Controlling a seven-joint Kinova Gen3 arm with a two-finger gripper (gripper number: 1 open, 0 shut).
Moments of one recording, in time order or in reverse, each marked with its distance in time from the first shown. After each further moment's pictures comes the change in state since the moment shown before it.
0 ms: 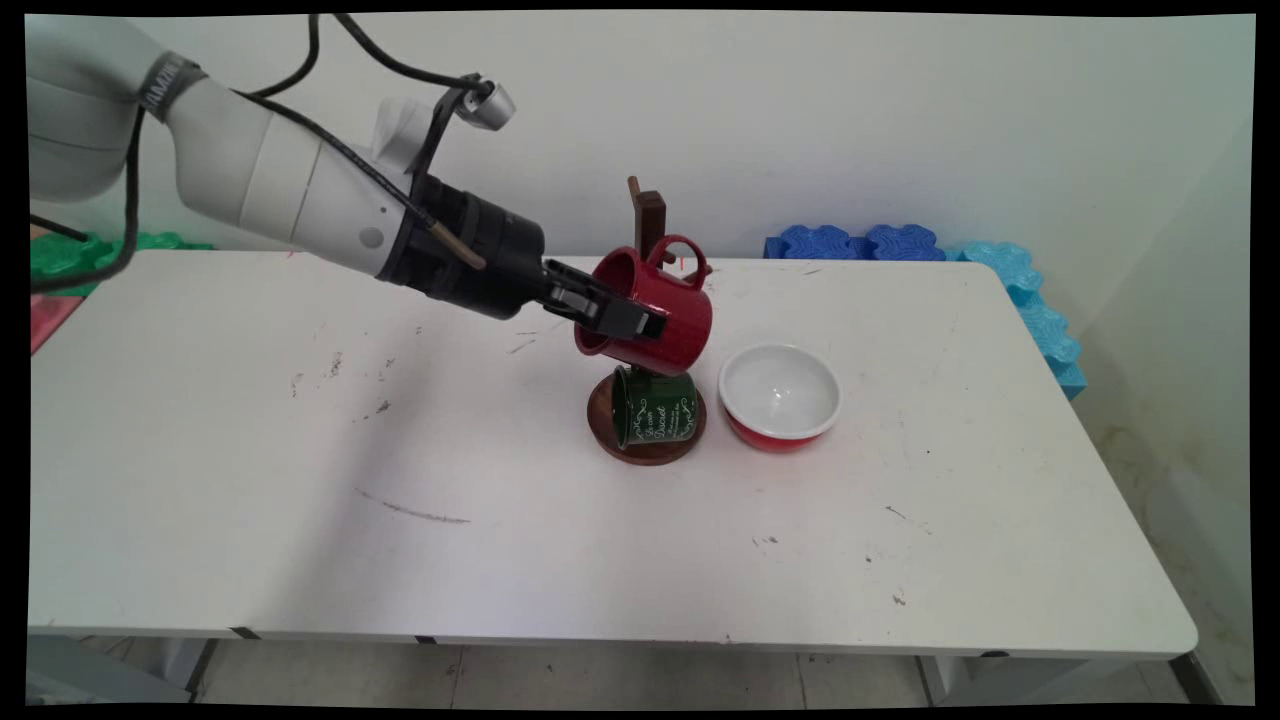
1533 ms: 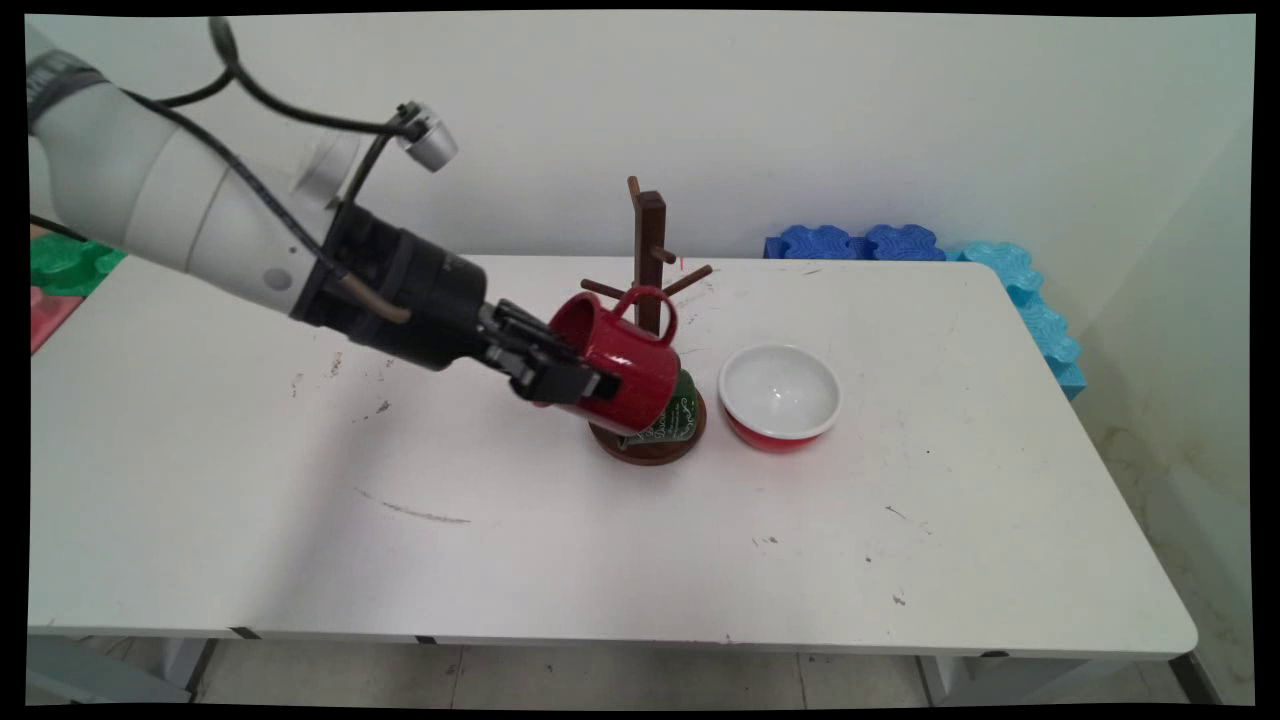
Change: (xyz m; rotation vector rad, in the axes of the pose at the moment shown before) arm -0.026 0.030 -0.038 -0.028 -0.088 0.084
